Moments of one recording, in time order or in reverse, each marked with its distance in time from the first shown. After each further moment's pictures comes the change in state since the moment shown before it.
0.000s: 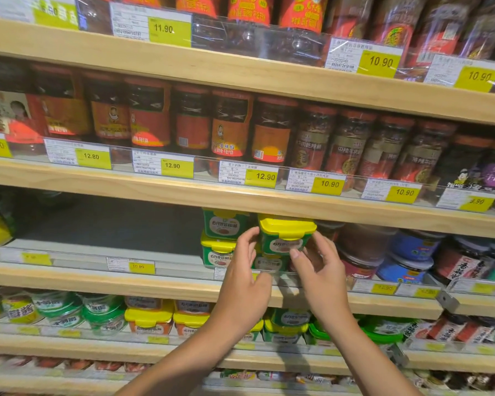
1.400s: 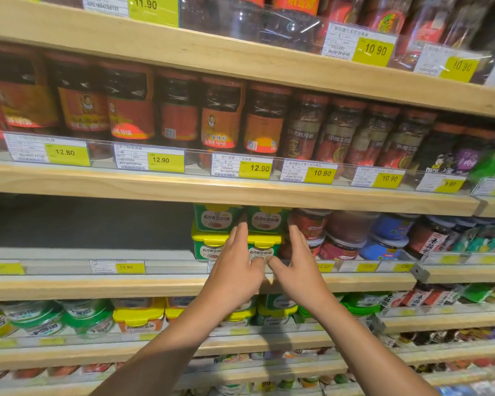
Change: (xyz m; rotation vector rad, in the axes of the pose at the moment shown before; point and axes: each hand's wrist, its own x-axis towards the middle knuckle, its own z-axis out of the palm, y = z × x) left_hand 0.027 0.000 -0.020 0.441 -0.176 -0.035; right_hand -0.002 0.003 0.019 -0.610 -0.221 0.122
